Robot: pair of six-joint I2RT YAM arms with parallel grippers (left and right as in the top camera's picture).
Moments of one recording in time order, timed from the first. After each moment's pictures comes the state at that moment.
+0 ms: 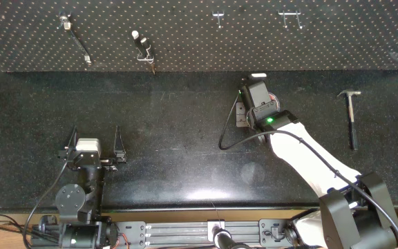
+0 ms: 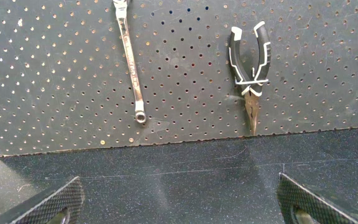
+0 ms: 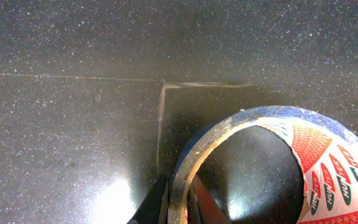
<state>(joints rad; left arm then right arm) -0.01 0.01 0.01 -0.07 -0.02 0.08 0.38 1.54 0.81 -0.30 0.16 0.32</state>
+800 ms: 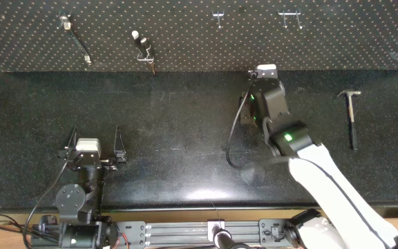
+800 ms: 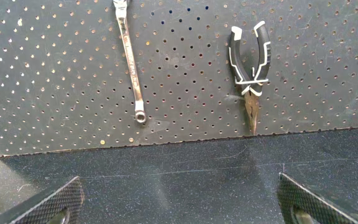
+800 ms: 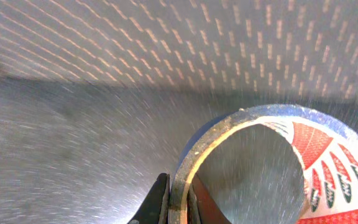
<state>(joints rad) -0.01 0.01 0.01 -0.07 -0.02 0.08 0.42 1.21 0.81 -0.30 0.16 0.24</state>
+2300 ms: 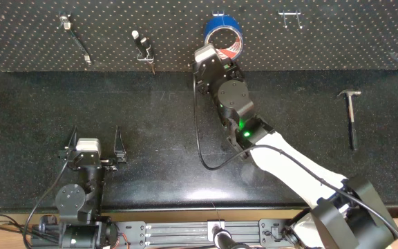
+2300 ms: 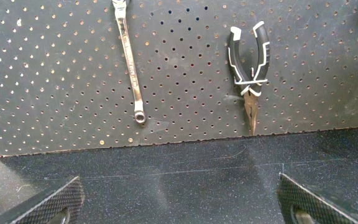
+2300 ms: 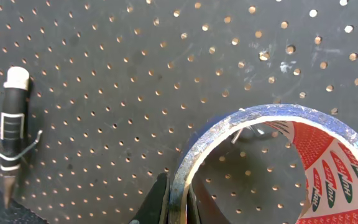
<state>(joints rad) -0.01 0.01 0.01 -0.07 -0.01 0.08 0.60 1.54 0.81 0.65 0.32 -0.36</state>
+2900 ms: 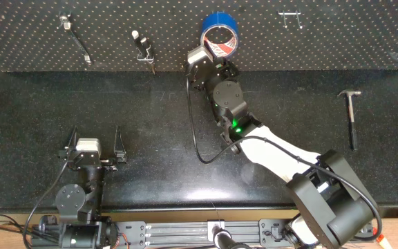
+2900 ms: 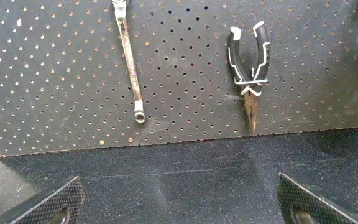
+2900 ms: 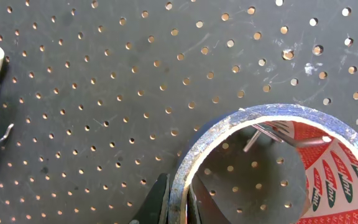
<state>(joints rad) -0.01 0.01 0.01 -0.07 -0.01 0.08 0.60 1.70 0.81 0.87 0.34 -0.47</state>
